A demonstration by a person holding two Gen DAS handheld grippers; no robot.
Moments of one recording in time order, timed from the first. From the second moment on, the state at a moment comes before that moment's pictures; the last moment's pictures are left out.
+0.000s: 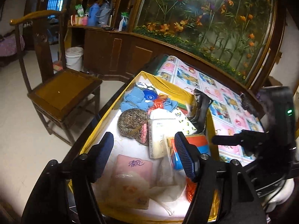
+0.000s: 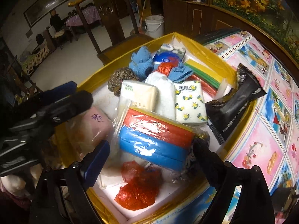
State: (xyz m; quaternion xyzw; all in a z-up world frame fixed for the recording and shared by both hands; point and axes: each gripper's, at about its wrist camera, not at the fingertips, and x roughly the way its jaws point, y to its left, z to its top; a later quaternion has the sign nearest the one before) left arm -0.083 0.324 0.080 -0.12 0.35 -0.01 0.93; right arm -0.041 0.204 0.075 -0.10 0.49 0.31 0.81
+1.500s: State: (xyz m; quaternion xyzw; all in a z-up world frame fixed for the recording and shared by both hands) left arm -0.161 0.182 0.192 -0.01 0.08 0.03 1.00; right arm -0.142 -0.030 0.098 0.10 0.40 0.23 0.88
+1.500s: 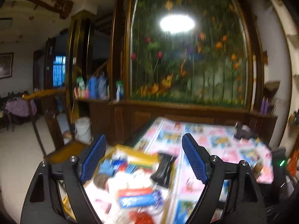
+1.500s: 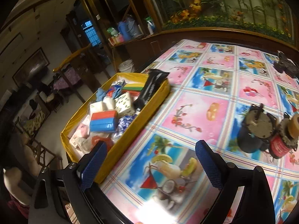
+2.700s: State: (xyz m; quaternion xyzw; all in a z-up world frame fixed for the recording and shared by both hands) left arm -0.002 0.245 0.056 0.17 0.42 0.15 0.88; right arm -0.156 -0.054 0.072 0.10 0.41 0.21 0.88
